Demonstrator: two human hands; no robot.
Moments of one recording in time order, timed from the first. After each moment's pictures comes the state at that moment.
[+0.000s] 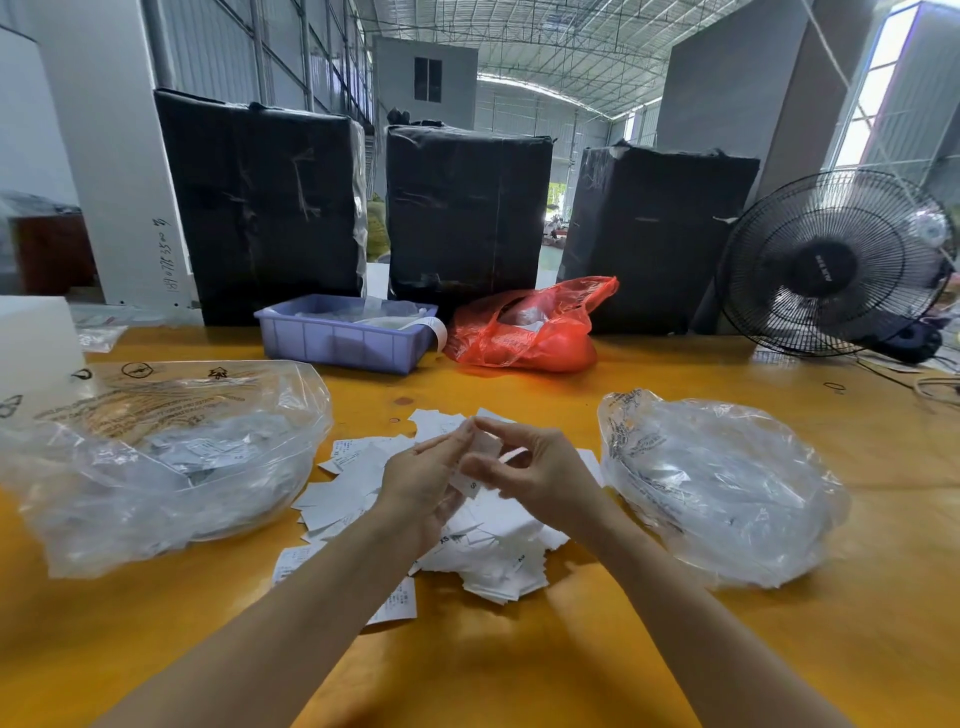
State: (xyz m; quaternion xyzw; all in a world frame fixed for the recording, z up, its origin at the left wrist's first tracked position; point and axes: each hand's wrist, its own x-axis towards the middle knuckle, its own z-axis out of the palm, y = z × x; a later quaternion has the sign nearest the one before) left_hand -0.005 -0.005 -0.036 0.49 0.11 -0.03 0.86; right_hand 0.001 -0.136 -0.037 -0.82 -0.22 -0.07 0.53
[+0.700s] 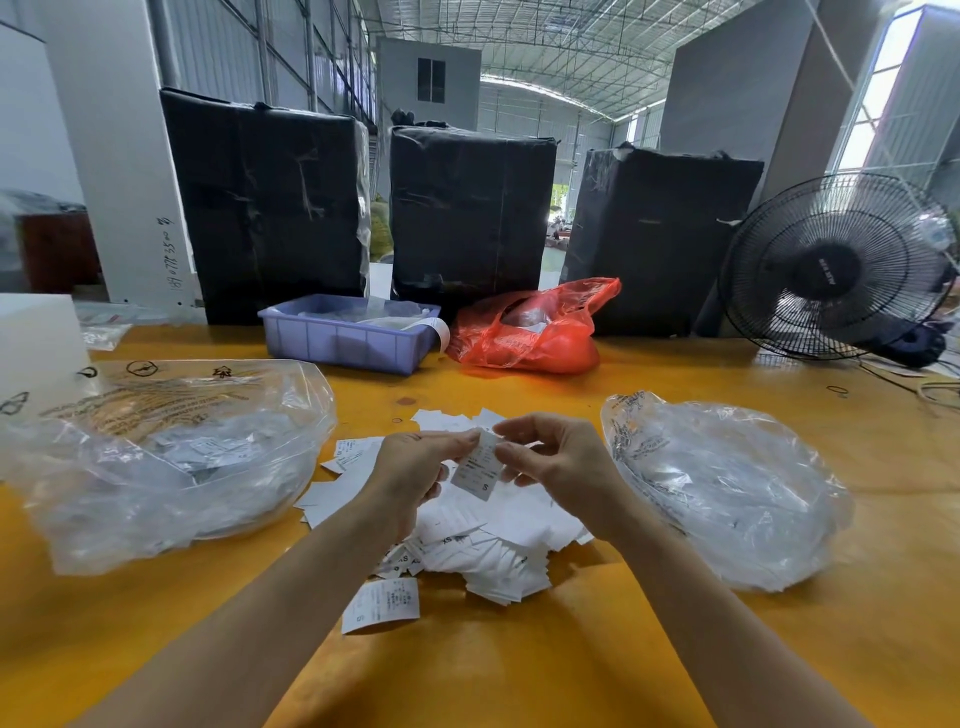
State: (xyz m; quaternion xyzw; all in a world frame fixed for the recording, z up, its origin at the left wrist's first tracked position) left_hand 0.003 0.014 -0.033 0.66 0.06 -0.01 0.75; right_hand -0.003 -0.147 -0.024 -0.79 -0.19 -0.07 0.58
